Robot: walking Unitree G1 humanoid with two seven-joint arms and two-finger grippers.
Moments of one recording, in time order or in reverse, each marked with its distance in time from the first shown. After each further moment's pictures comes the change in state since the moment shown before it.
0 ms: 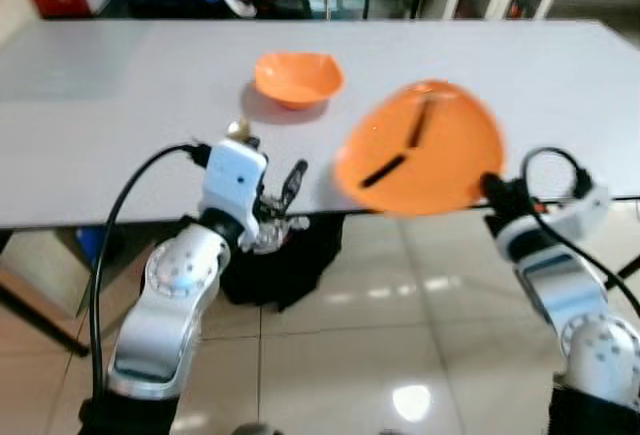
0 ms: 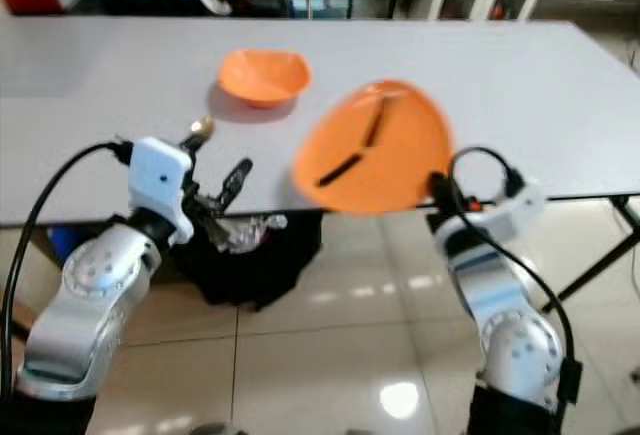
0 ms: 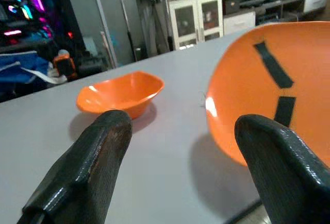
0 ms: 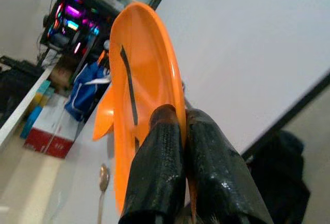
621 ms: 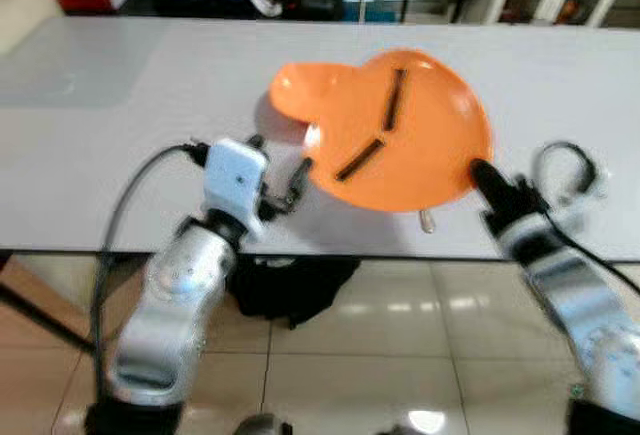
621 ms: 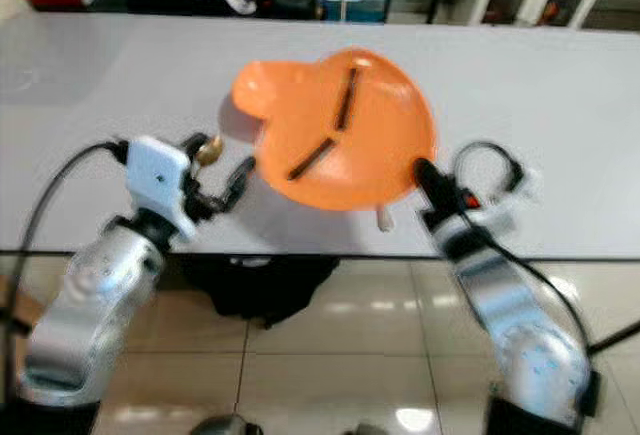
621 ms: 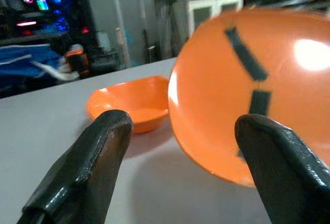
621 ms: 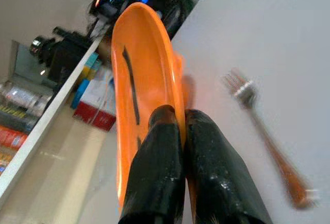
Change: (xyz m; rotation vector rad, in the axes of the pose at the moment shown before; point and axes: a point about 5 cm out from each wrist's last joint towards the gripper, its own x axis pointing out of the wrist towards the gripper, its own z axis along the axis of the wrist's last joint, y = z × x) left arm -0.003 -0.010 0.007 -0.063 -0.048 -0.051; right arm -0.018 0.009 0.010 0.023 0.028 0.161
